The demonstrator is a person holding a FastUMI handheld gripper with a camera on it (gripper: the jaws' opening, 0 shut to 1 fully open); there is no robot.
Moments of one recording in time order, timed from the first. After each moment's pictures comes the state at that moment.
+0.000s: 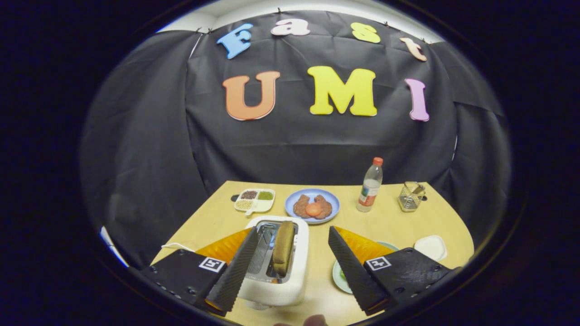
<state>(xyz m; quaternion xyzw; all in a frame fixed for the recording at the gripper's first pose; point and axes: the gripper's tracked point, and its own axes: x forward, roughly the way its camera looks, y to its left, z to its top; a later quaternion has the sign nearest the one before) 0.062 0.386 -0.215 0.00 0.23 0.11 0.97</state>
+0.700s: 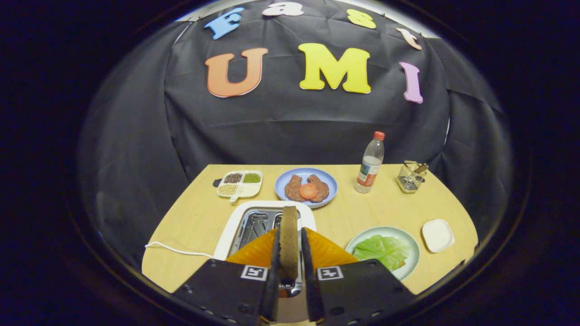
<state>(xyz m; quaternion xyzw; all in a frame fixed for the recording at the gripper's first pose) 0.095 0.398 -0.263 0.00 0.28 0.05 0.96</state>
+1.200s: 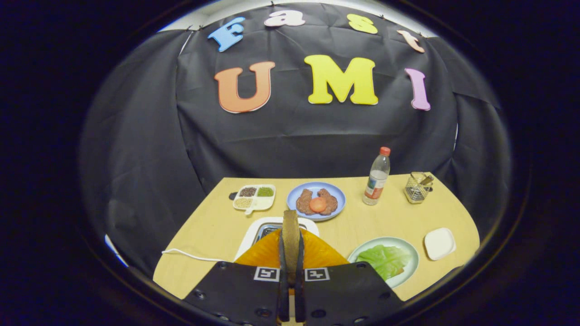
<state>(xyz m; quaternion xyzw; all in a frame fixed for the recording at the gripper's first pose) 0.085 0.397 -0.204 0.03 0.24 0.10 0.96</state>
